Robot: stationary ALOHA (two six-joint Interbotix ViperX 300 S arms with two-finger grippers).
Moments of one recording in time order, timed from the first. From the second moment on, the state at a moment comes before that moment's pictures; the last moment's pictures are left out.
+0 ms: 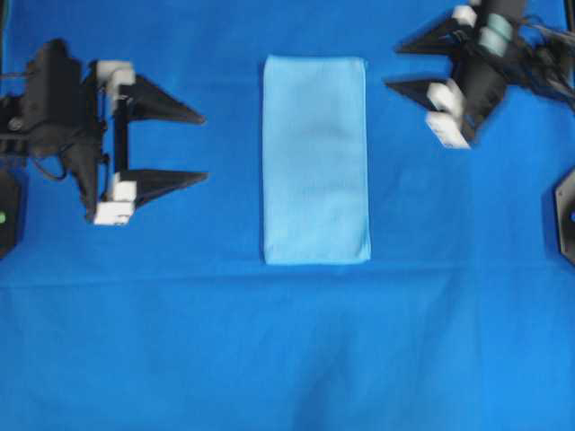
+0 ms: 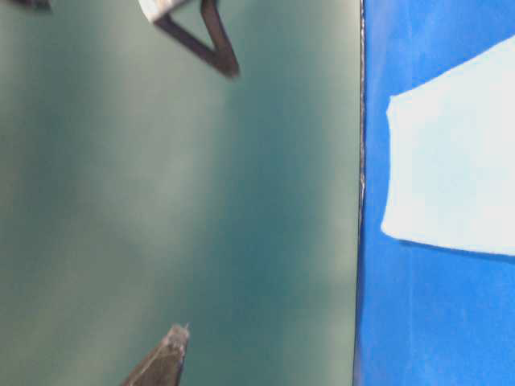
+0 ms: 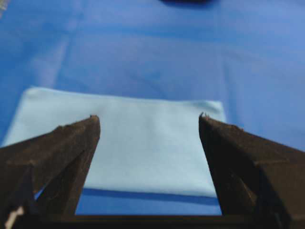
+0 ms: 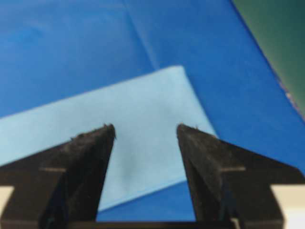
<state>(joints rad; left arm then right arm) 0.10 -0.56 0.98 -0.02 -0.21 0.03 -0.37 -0.55 0.93 -0.04 0.03 0.02</state>
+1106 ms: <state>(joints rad) 0.37 -0.04 0.80 -0.02 -0.37 0.04 -0.55 -0.17 0.80 -0.06 0.02 0.01</state>
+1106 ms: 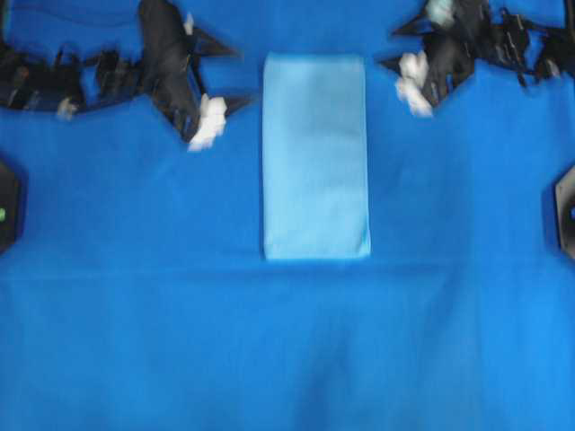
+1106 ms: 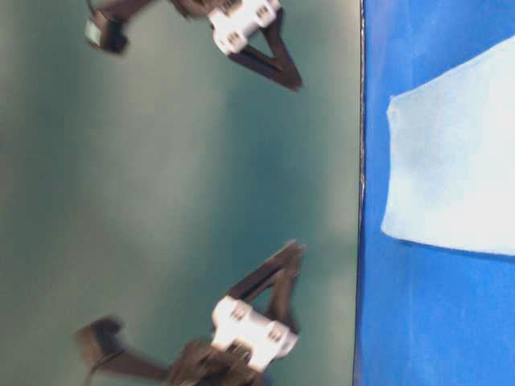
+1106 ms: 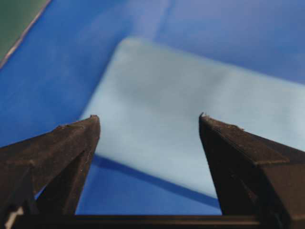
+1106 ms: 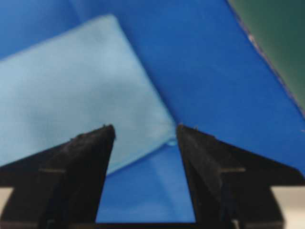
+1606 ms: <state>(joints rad) 0.49 0.31 0.62 -0.02 -0.41 0.04 -0.61 0.13 0.70 -0.09 -0.01 0.01</state>
